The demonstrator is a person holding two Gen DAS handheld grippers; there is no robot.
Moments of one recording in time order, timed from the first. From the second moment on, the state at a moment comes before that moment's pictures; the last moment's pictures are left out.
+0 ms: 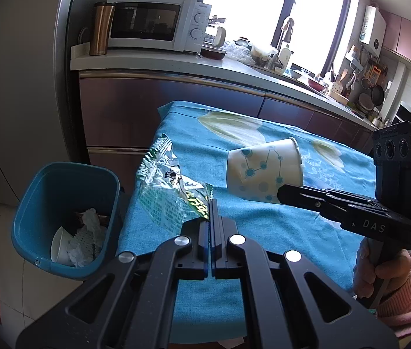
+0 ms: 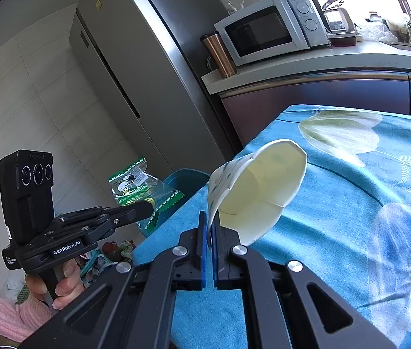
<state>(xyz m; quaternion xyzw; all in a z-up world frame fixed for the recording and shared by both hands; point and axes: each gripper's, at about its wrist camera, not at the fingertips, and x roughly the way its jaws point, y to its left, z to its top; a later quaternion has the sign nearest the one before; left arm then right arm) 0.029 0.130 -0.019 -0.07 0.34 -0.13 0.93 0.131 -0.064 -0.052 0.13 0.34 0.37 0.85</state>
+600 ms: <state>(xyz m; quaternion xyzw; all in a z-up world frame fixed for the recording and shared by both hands) 0.028 0.169 -0.019 -0.08 0.34 -0.09 0.93 0.137 -0.027 -0.046 0.10 0.34 0.41 0.84</state>
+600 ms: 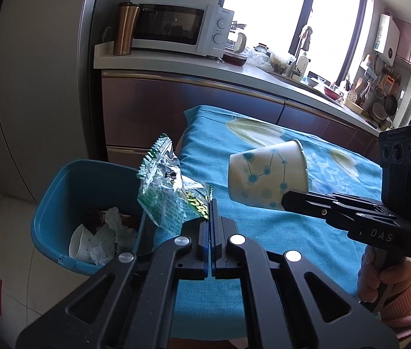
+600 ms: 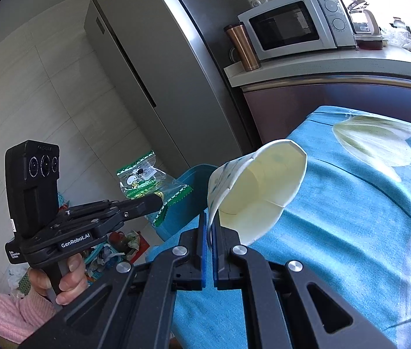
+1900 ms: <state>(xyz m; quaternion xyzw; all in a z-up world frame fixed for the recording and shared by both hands) 0.040 0.236 -0.037 -0.11 0.35 -0.02 0.93 0.161 0.052 -0.042 0.05 0.37 0.46 0.81</state>
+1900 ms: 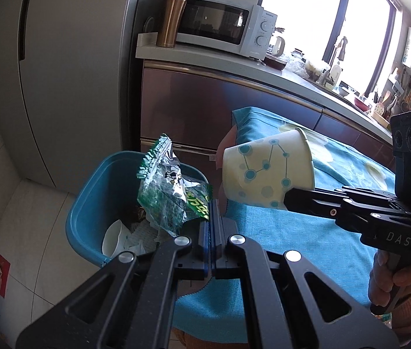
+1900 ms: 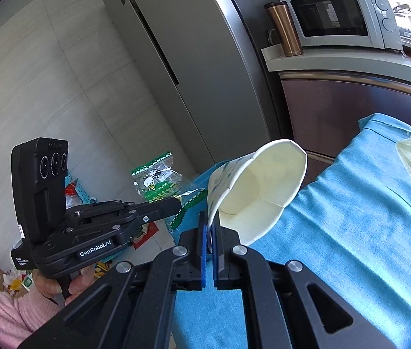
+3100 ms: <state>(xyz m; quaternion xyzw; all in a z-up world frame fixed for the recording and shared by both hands) 0.072 0.261 -0.080 -0.12 0.39 0.01 0.91 0.188 0.122 -0.070 0.00 0.42 0.45 0.78</state>
